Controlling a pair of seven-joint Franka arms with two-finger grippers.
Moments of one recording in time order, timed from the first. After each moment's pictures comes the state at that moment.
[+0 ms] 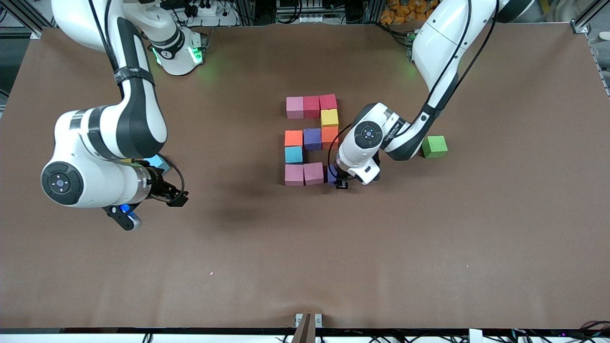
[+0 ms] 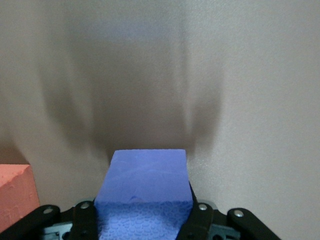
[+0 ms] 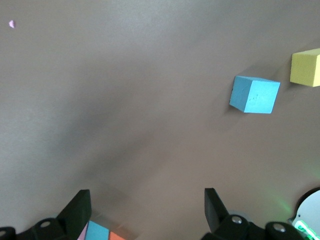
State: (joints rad) left arm -0.39 0.66 -0.30 -1.82 0.07 2.52 -2.25; right arm 0.53 0.58 -0.46 -1.28 0.34 1.51 0.79
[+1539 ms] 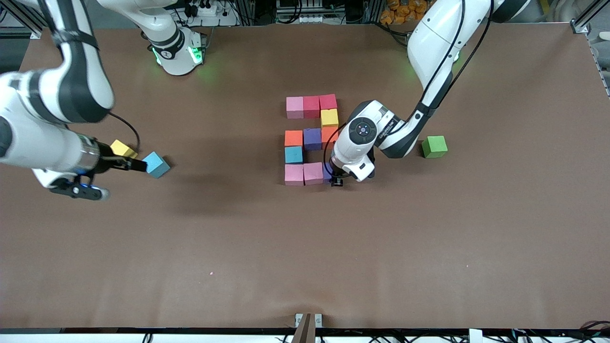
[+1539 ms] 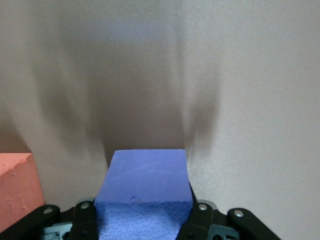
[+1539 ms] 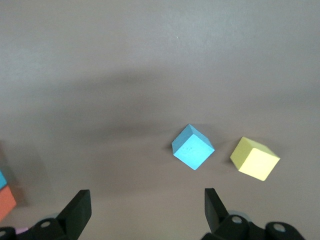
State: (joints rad) left arm -0.42 0.67 -0.30 -1.82 0.07 2.54 -2.25; right arm 0.09 0.18 -0.04 -1.72 0.05 1.71 0.13
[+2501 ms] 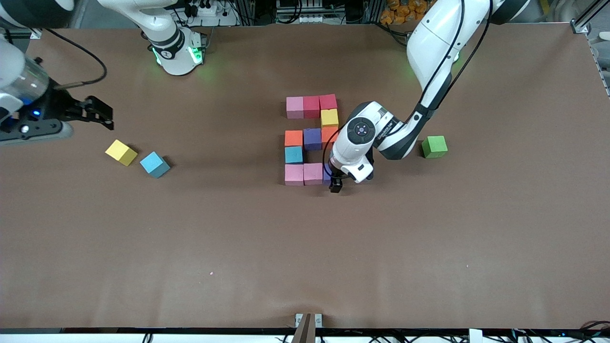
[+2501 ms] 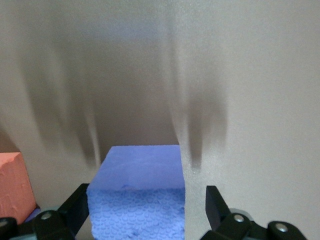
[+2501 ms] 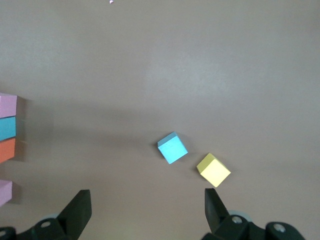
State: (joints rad) left arm -0.42 0.68 -0.30 -1.80 0.10 2.55 -2.25; right arm 0.08 -0.03 -0.01 -1.63 -0.02 1.58 -0.12
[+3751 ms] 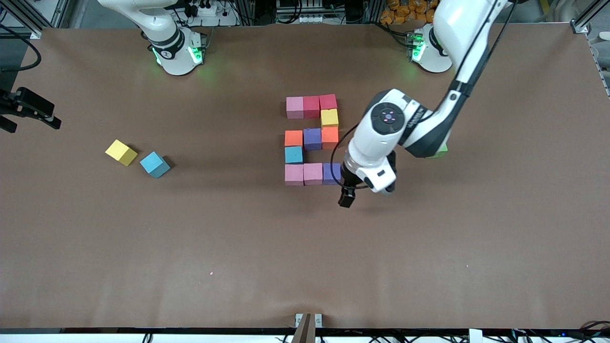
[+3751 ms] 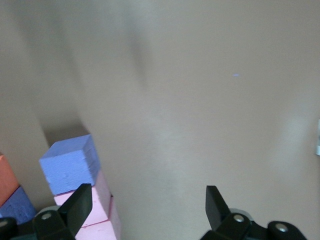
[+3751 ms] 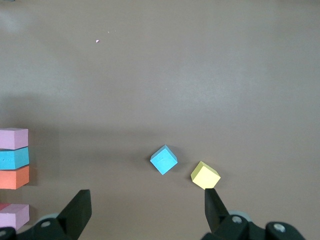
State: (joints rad) left arm -0.34 0.54 -0.28 -1.58 0.10 2.32 -1.98; right arm 0.07 0.02 -0.13 -1.48 0.05 1.54 -0.10
